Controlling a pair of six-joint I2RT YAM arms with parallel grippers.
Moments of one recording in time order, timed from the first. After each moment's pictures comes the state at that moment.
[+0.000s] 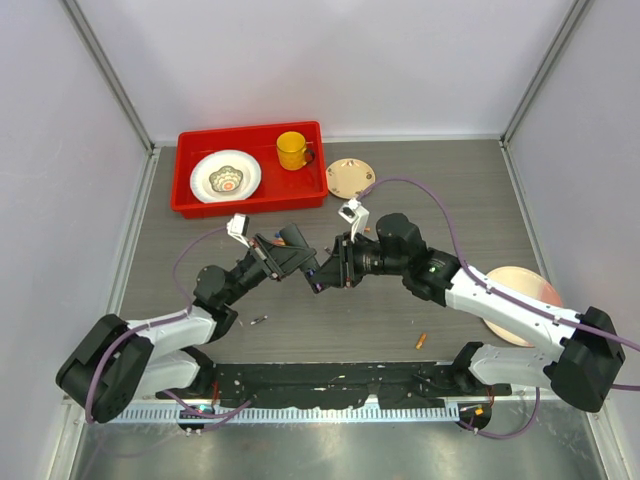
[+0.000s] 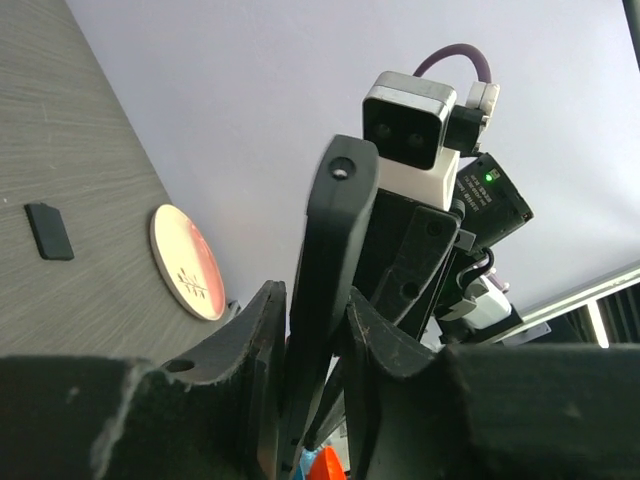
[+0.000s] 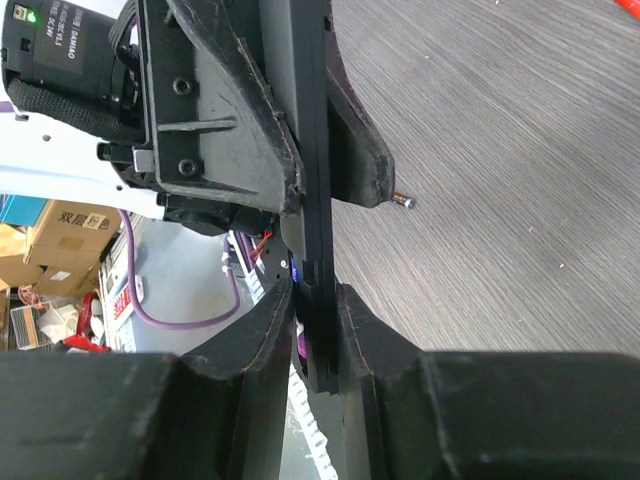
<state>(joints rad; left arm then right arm) -0.59 1.17 0.23 1.26 0.36 -1.34 0.83 1.17 0.85 -0.03 -0.46 0.62</state>
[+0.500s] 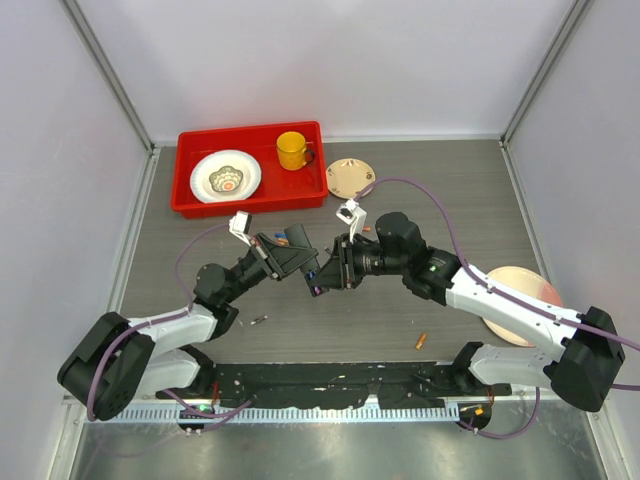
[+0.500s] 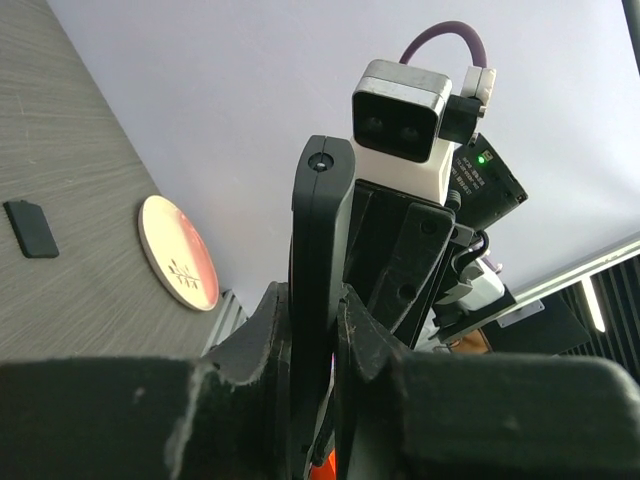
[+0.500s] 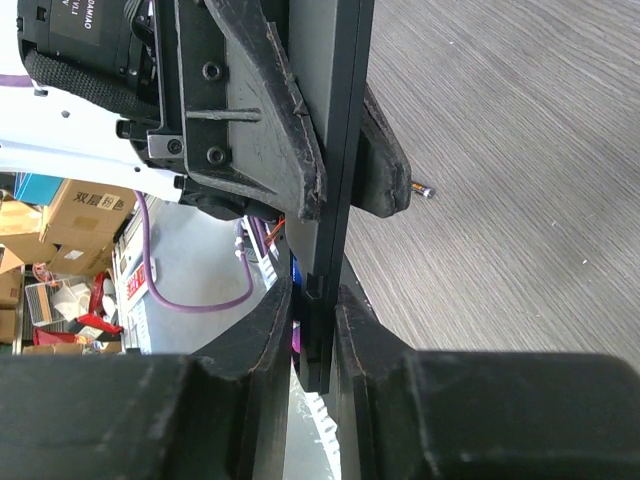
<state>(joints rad) -0.59 1.18 0.25 1.28 0.42 -1.35 0.84 1.17 0.87 -0.07 -0.51 0.61</state>
